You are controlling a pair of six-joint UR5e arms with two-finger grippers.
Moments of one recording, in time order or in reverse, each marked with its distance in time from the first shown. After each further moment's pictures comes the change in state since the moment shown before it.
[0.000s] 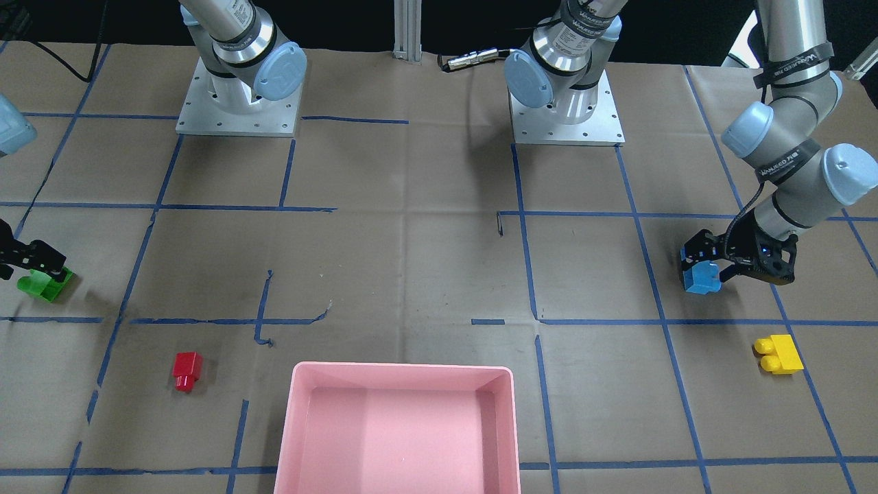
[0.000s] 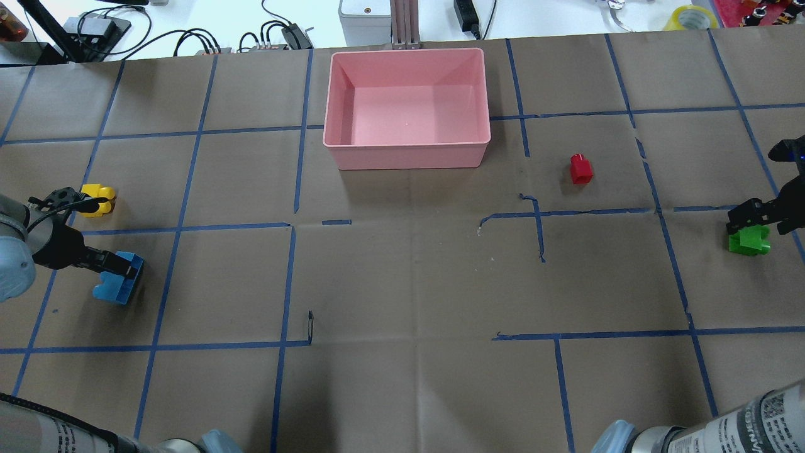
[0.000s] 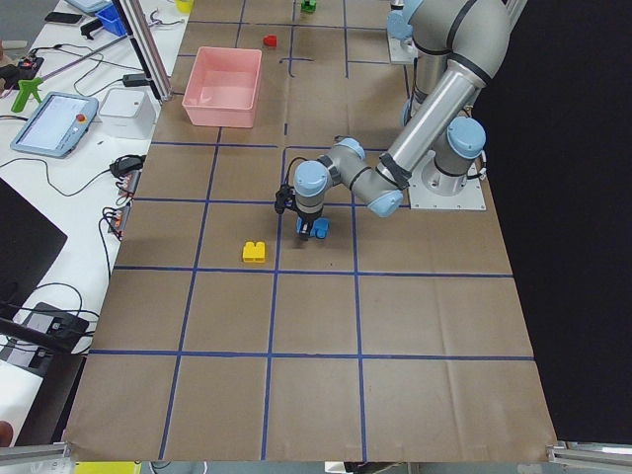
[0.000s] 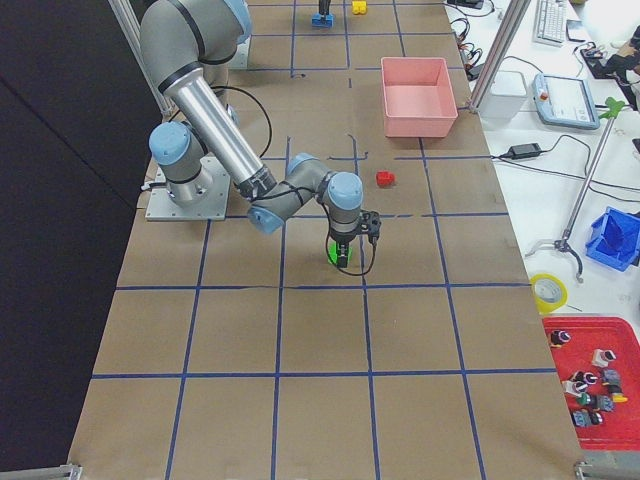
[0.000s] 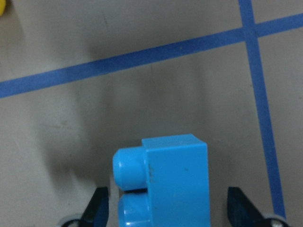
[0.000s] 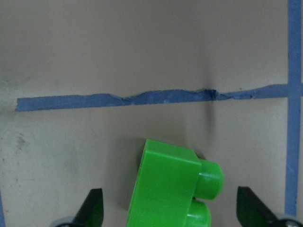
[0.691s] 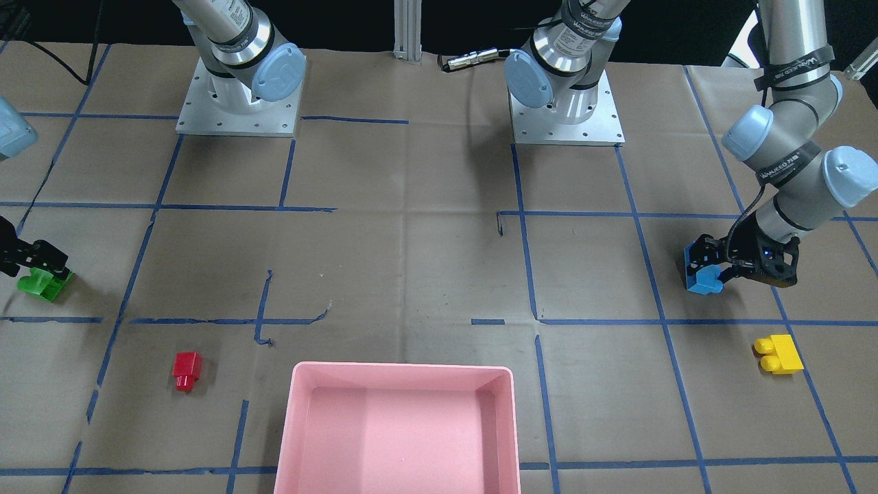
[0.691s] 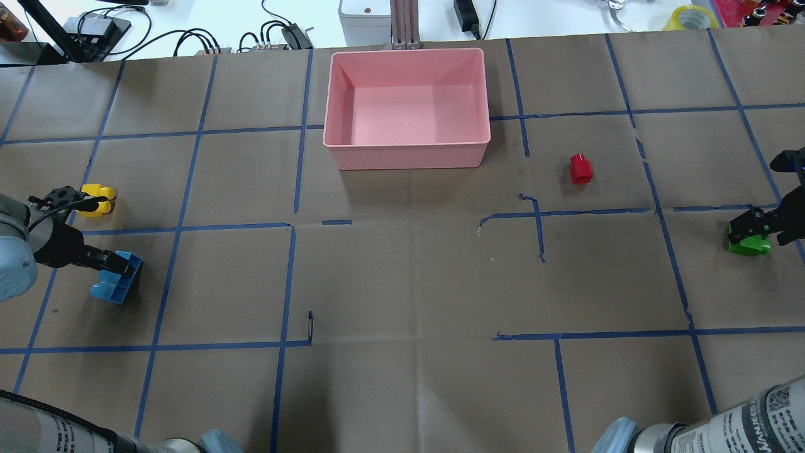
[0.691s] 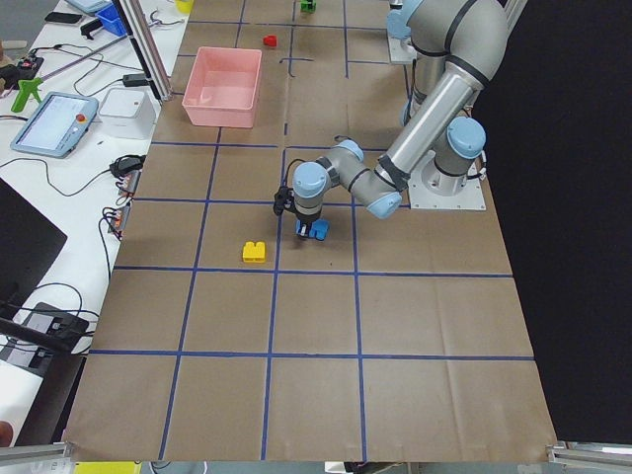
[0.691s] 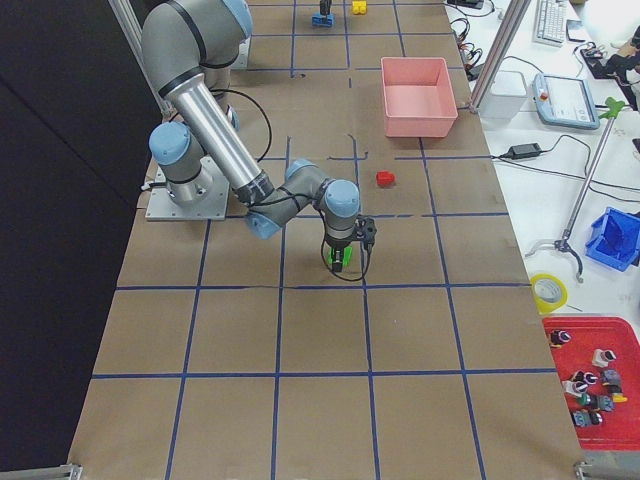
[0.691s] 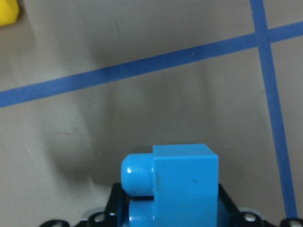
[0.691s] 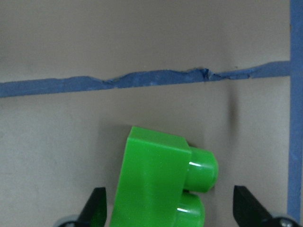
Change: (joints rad) left arm 0.000 -0.007 0.008 0.017 0.003 -0.004; right arm -0.017 0.019 0.008 -0.007 -0.009 -0.002
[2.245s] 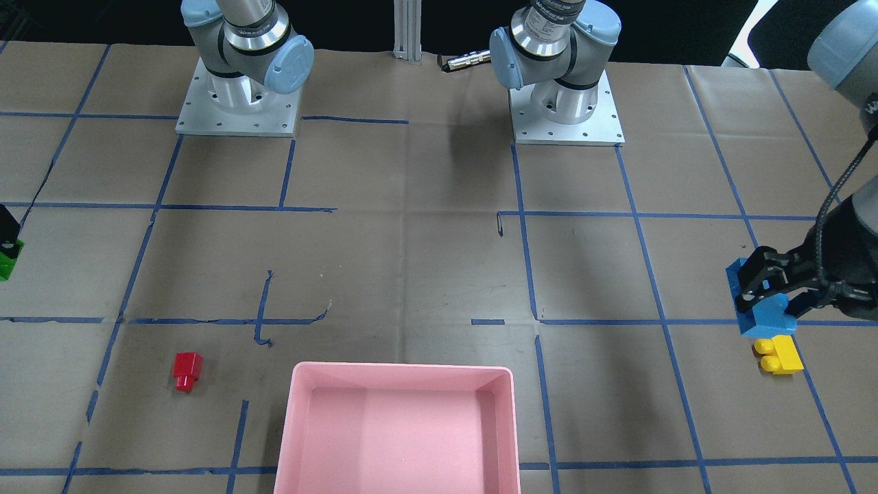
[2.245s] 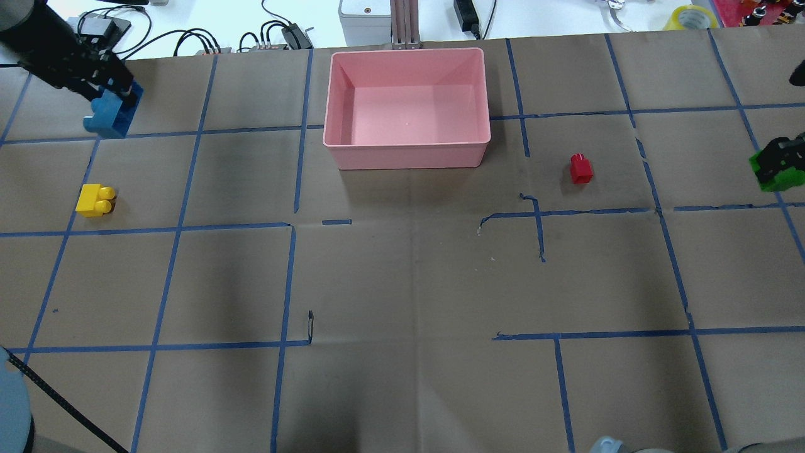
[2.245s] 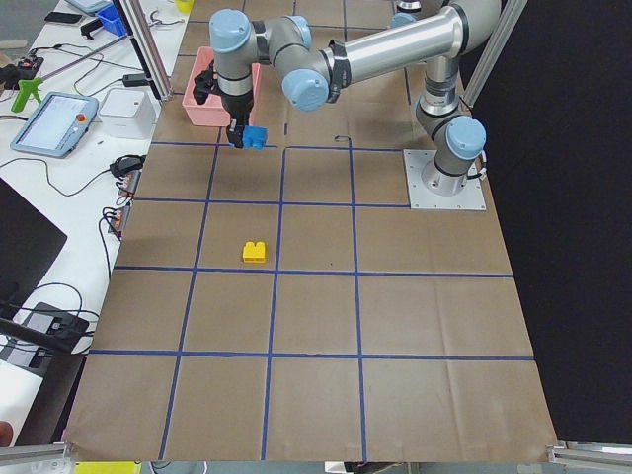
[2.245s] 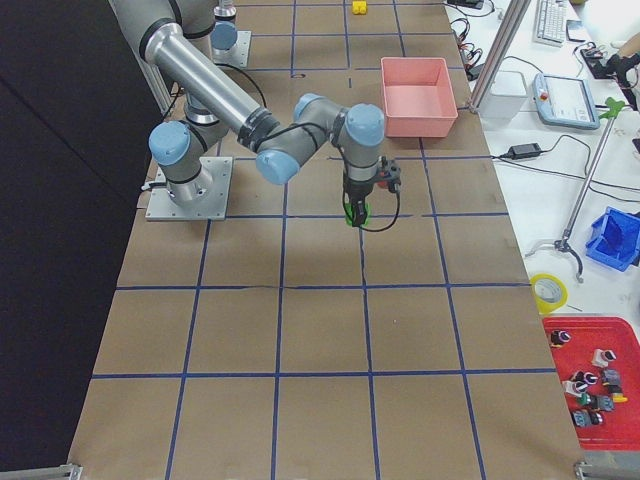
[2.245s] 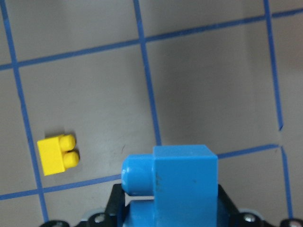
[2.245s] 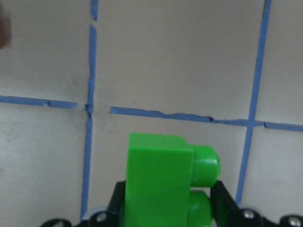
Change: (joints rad) left arm -0.449 -0.024 0.781 -0.605 0.025 -0.568; right arm 0.220 -0.208 -0.290 0.441 -0.045 -0.021
